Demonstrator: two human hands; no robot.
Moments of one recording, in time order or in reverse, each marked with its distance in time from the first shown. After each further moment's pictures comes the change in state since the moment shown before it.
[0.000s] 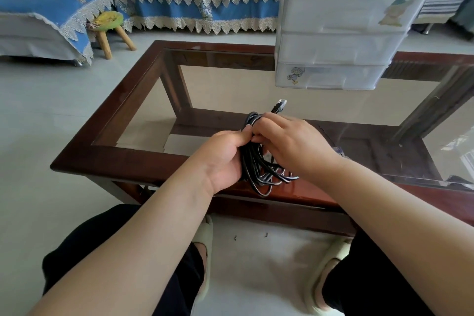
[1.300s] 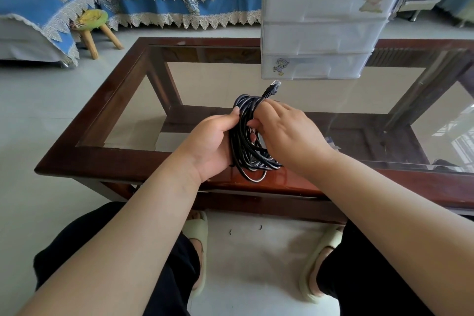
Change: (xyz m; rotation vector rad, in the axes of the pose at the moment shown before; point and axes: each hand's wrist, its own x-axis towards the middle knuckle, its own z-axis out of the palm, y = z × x) left_hand 0.008 0.000 0.005 0.004 -0.174 0.095; right_hand -0.011 -0.002 -0.012 -0.012 0.053 0.211
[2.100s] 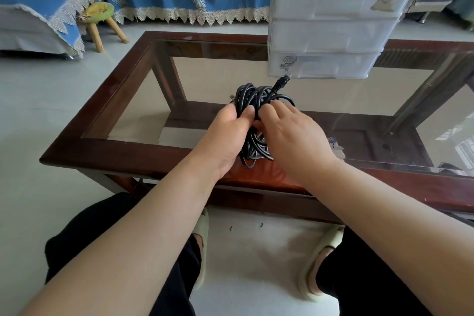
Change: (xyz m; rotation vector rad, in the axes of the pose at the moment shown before) left_hand 0.002 -0.008 0.016 0.351 0.278 0.221; right_hand -0.005 -0.011 0.007 -0.246 0.030 0.021
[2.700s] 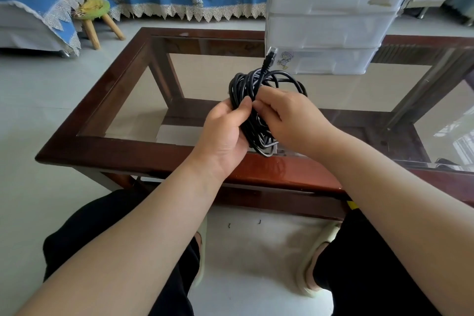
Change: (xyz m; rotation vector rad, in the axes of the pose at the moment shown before) left_hand -0.006 0.001 0.009 -0.535 -0.069 -0.005; right_hand 0.021 0.015 -0.013 0.483 -0.163 0.077
